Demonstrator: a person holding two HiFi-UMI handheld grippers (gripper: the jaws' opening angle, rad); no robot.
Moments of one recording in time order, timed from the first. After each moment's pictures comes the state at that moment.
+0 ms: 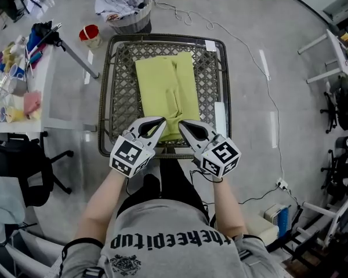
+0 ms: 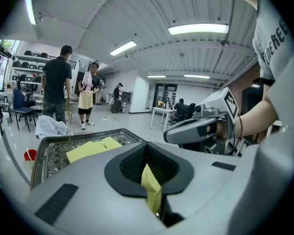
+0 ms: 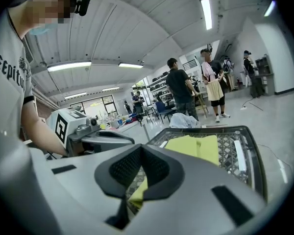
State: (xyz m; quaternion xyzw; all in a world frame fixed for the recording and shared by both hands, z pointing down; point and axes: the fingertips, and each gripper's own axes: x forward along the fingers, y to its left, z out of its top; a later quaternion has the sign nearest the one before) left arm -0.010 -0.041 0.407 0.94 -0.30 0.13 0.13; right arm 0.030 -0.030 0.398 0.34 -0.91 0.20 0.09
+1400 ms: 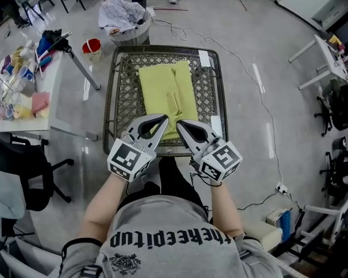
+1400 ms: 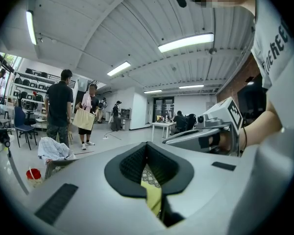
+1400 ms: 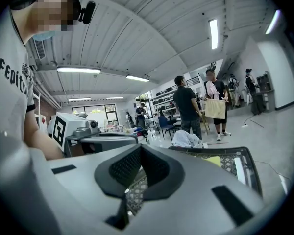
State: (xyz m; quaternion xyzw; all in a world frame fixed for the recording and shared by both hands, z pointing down) left arm -0.021 -0.001 0.310 0.94 -0.32 0.05 0.05; right arm 0.008 0.014 0.315 0.36 -0.93 0.13 0.04
